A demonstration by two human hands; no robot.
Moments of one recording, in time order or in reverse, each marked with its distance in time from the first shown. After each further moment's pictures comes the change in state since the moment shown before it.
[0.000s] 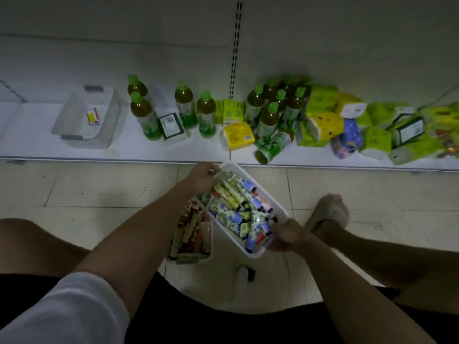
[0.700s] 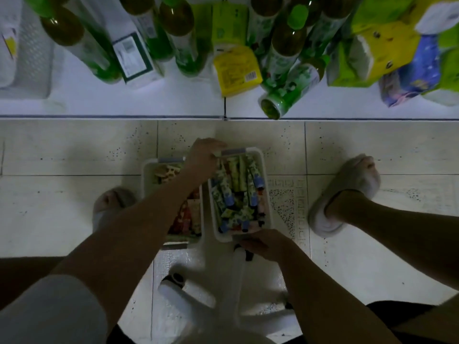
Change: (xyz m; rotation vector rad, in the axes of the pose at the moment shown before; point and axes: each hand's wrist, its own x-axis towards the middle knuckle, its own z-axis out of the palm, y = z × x) left_hand 0.088 -0.077 0.089 0.223 0.046 0.167; right_hand 0.125 0.081 0.043 0.380 -0.222 0.565
